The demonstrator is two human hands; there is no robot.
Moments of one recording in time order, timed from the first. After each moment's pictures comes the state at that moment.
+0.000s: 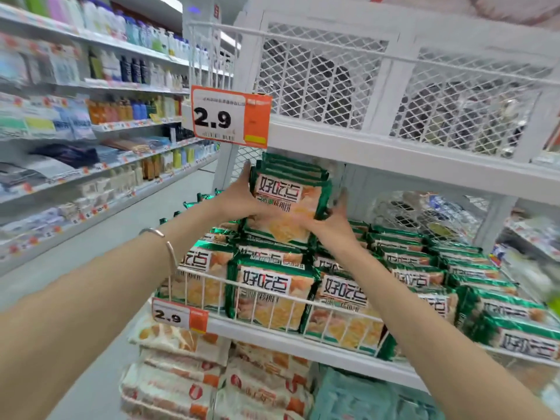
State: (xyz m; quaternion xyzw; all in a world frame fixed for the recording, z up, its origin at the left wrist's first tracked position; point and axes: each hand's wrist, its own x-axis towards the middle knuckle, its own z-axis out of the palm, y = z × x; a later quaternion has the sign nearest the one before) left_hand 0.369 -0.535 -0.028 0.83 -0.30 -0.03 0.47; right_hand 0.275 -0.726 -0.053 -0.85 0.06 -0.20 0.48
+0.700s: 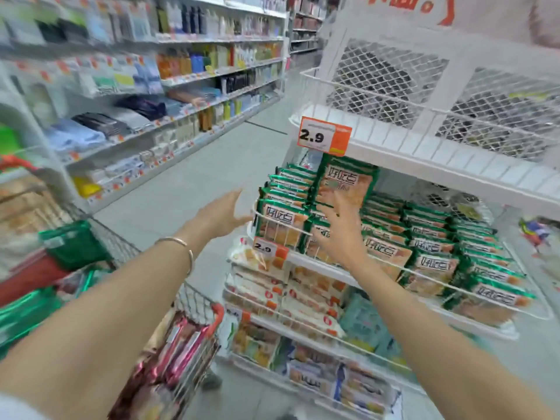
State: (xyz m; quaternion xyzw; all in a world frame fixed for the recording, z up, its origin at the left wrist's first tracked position) left_hand 0.224 -0.308 -0.017 0.96 -0.13 -0.04 0.25; right_hand 0.164 -0.591 -0.034 -0.97 -0.04 -0.18 0.13
